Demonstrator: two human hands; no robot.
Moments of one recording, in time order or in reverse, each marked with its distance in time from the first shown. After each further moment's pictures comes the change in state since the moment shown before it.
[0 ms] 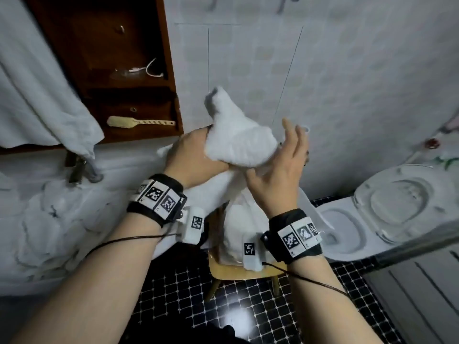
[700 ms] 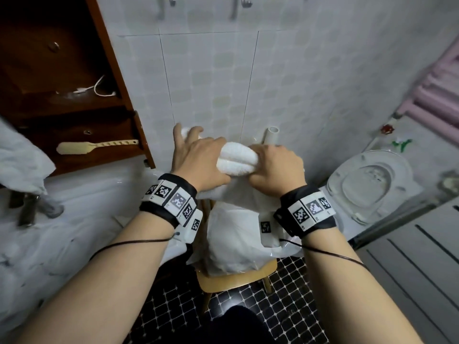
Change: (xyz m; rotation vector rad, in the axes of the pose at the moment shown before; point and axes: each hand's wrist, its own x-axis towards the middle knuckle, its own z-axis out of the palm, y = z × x) left_hand 0.067 0.027 0.050 0.551 -0.095 0.350; right_hand 0.074 0.037 -0.035 -0.638 -0.417 -0.024
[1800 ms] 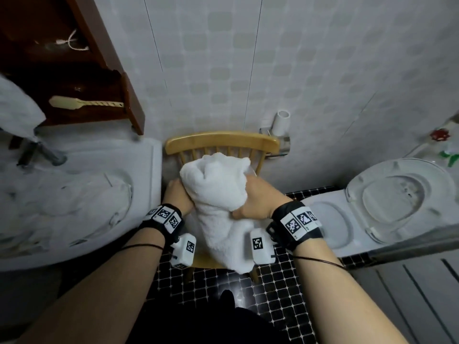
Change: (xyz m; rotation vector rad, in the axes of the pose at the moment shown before) left_hand -0.041 0.090 0.157 -0.508 -0.197 -0.833; right_hand -0.016 0.131 0.085 0.350 -0.646 -0.373
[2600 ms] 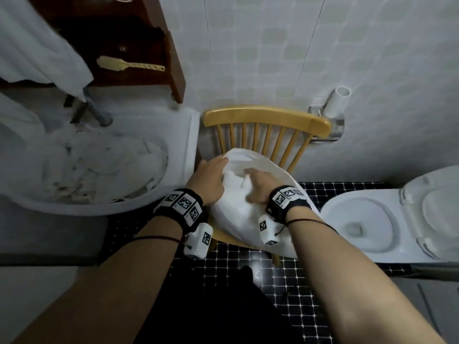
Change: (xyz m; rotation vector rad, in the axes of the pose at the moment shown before) left_hand -0.011 -0.020 -0.006 0.160 -0.206 0.150; right_hand 0.098 0.031 0.091 -0.088 -0.258 0.157
